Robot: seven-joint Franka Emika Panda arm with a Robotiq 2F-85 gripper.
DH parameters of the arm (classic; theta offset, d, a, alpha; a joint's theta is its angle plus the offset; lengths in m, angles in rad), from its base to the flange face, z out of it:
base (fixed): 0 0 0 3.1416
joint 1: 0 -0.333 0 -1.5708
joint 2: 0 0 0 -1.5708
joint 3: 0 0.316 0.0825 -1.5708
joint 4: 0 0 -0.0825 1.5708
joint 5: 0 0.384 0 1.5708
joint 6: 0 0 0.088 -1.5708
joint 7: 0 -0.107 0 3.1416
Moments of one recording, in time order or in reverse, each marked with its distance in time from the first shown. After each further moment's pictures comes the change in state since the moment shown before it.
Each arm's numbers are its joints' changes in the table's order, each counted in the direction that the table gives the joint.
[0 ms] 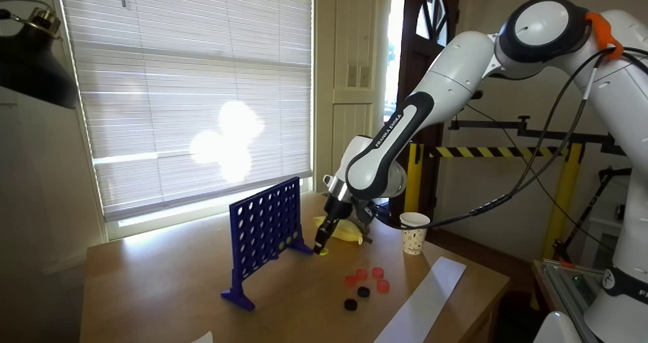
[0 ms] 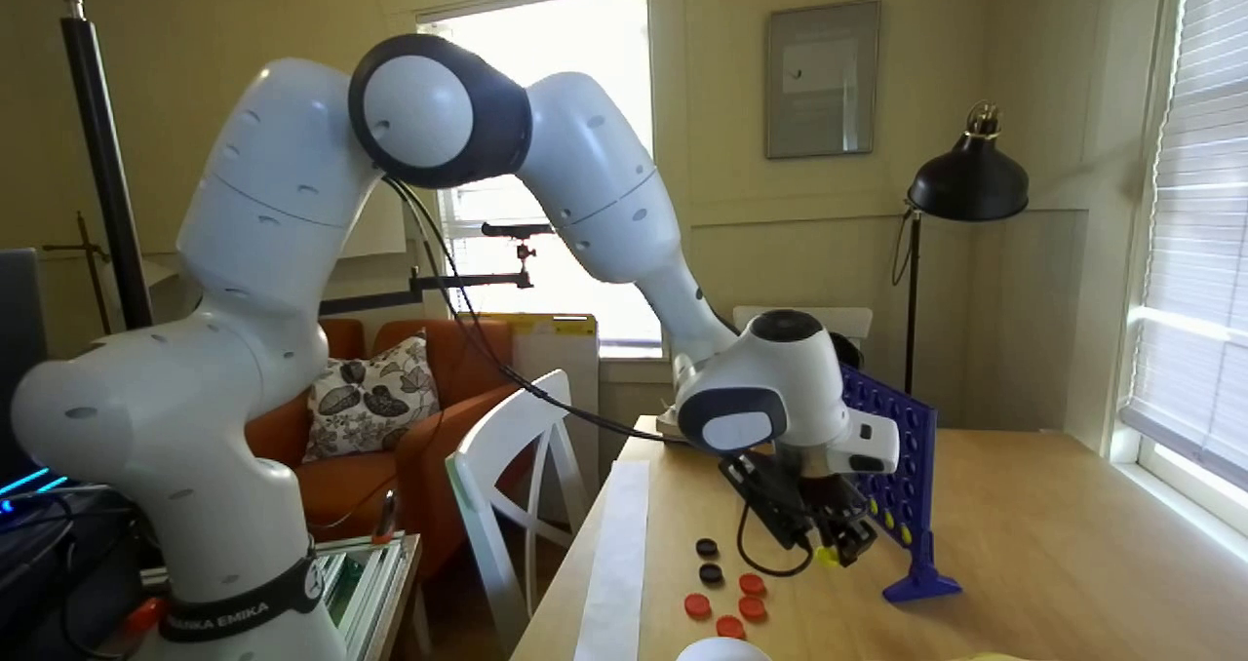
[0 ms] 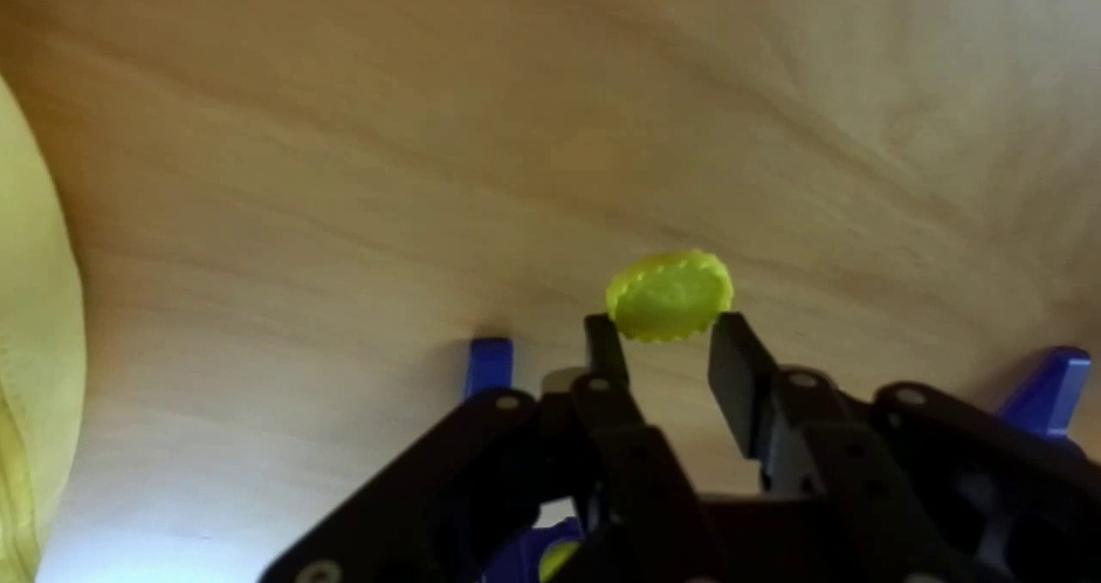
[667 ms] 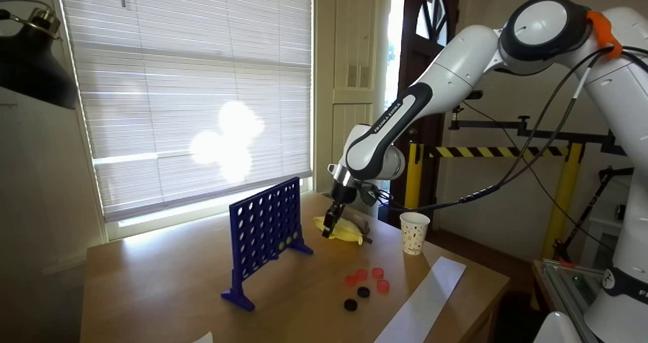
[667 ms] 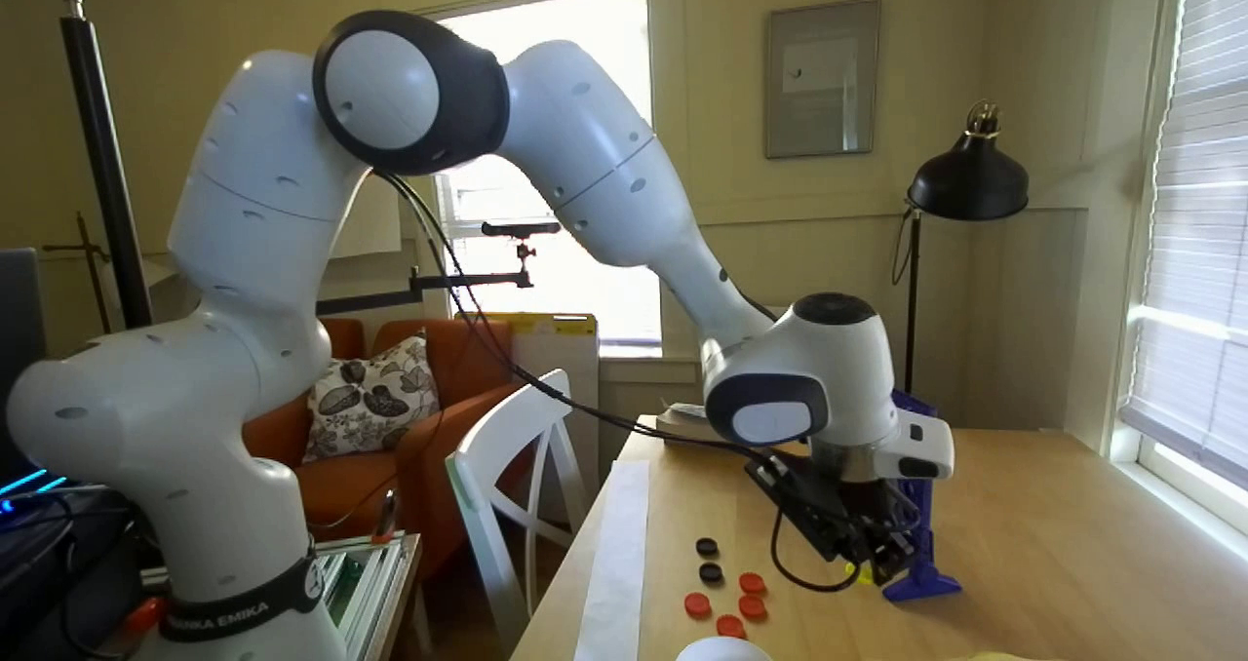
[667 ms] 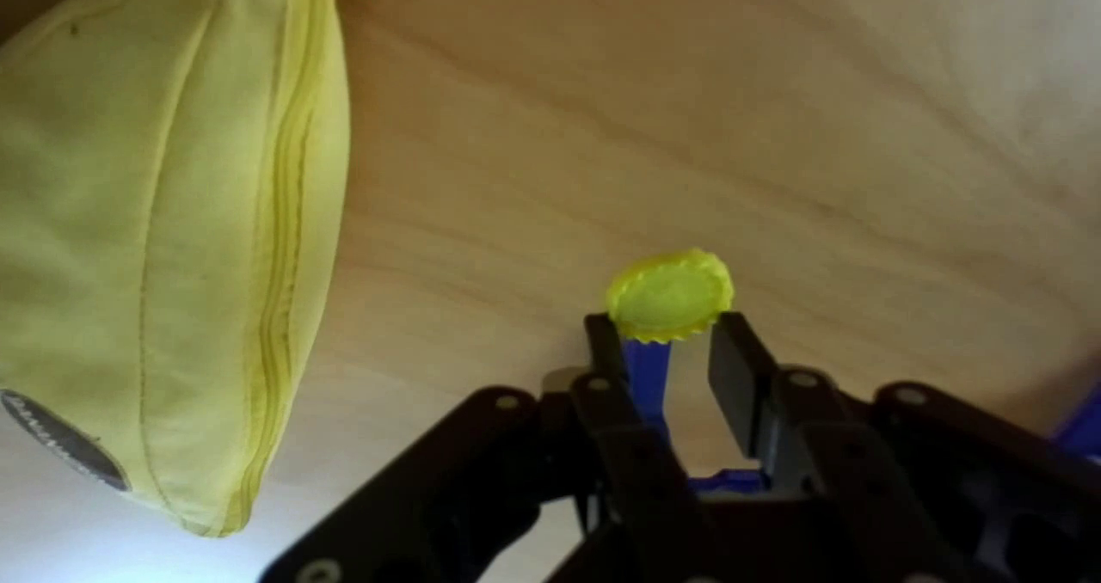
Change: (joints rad) arm 0.053 0.035 -0.049 -0.058 -0.003 -0.159 0.070
